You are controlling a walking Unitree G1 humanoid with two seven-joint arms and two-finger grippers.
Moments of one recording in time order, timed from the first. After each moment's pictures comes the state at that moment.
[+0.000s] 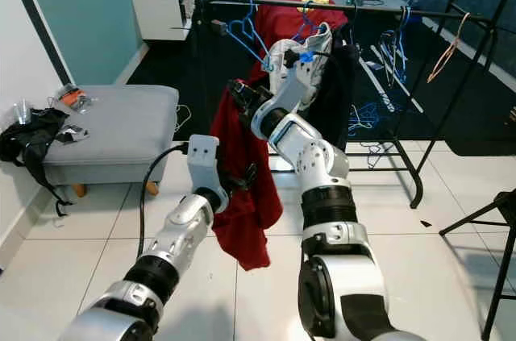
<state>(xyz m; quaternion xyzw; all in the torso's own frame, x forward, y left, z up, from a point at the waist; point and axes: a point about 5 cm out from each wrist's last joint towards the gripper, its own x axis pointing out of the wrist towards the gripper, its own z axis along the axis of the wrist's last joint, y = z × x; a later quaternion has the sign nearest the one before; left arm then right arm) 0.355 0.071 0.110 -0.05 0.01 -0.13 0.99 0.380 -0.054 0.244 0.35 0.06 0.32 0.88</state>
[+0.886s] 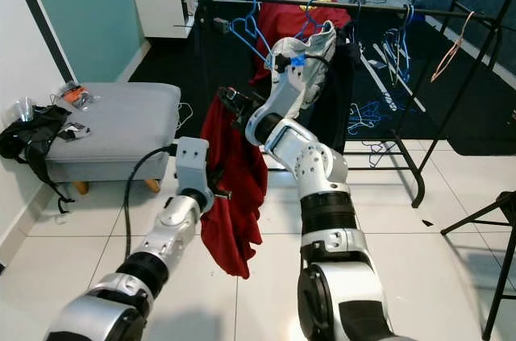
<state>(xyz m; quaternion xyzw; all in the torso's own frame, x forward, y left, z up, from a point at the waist) 0.361 0.108 0.105 0.01 0.00 -0.07 1.00 0.373 -0.052 0.241 0.34 0.07 0.34 0.87</state>
